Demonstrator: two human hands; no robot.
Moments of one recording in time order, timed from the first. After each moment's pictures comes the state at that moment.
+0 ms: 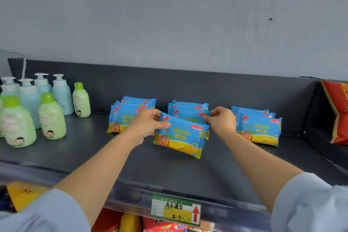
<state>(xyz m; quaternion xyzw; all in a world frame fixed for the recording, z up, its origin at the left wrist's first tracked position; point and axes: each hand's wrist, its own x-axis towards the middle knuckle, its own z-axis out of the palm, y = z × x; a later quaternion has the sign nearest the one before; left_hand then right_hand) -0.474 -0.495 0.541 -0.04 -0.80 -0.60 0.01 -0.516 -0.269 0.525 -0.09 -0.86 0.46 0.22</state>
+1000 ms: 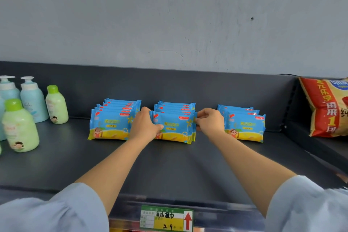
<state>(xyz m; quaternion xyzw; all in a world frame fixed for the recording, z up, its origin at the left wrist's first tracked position) -0.522 -0.465 0.513 -0.01 -0.91 -0.38 0.18 -0.531 -0.263 0.512 -0.11 -0.83 0.51 0.20</state>
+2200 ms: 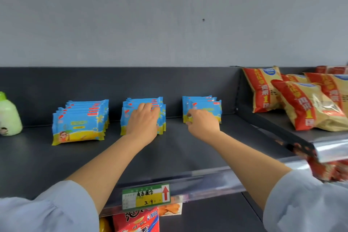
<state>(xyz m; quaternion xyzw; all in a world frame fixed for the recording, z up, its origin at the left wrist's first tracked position) -0.480 -0.412 0.519 -0.25 -0.93 -0.02 0.28 -0.429 -0.231 0.521 -0.10 -0.97 0.09 0.21</state>
